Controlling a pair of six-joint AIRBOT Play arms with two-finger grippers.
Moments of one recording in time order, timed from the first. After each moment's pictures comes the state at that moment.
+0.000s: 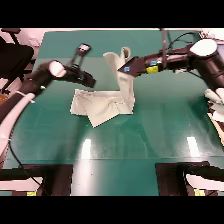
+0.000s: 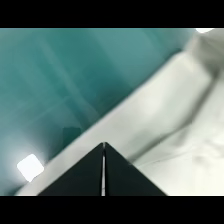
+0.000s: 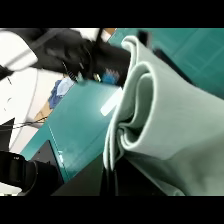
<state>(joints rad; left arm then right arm) -0.32 -1.45 1.35 1.18 -0.76 -1.17 0.29 -1.37 1.45 -0.47 1.16 1.09</state>
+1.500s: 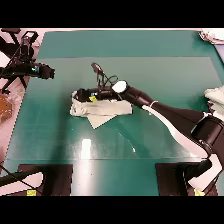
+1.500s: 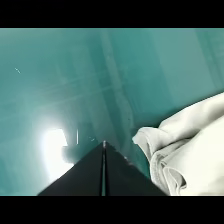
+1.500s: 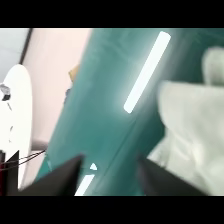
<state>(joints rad) 0.04 -1.29 1.34 1.22 -0.95 -1.14 0.74 -1.80 1.57 -0.32 0.63 1.16</state>
